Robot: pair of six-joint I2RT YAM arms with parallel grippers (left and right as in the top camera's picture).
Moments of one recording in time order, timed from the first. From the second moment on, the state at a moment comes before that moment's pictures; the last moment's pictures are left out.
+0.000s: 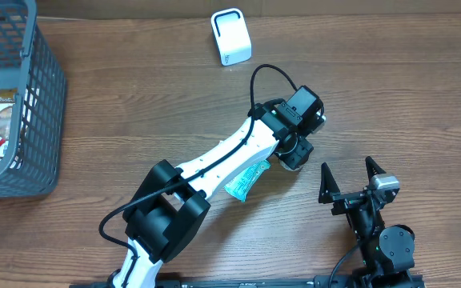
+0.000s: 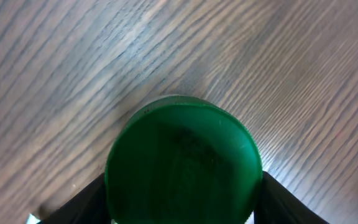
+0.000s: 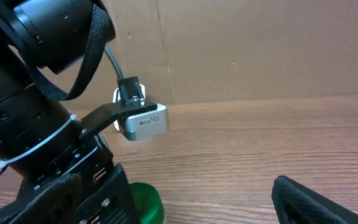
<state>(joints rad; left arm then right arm) -0.82 2.09 1.69 -0.82 0.13 -0.08 0.21 0.01 0.02 -0.03 0.03 0.14</state>
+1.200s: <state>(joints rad) -0.83 2.01 1.86 -1.08 -0.14 -0.54 0.21 0.01 0.02 -0.03 0.03 0.14</state>
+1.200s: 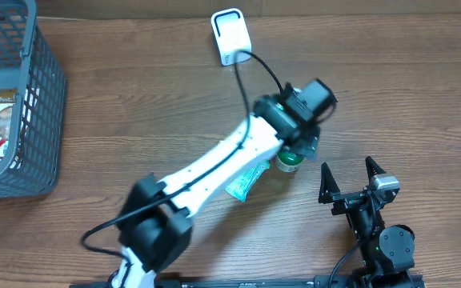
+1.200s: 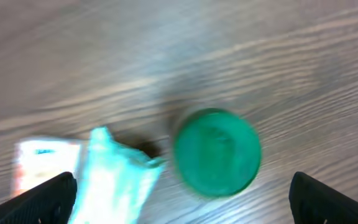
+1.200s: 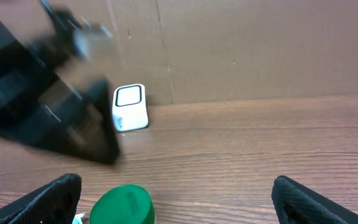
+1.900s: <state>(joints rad) -0.40 1.89 1.68 -1.26 -0.02 -0.17 0.21 0.01 0.02 -0.03 0.03 0.14</state>
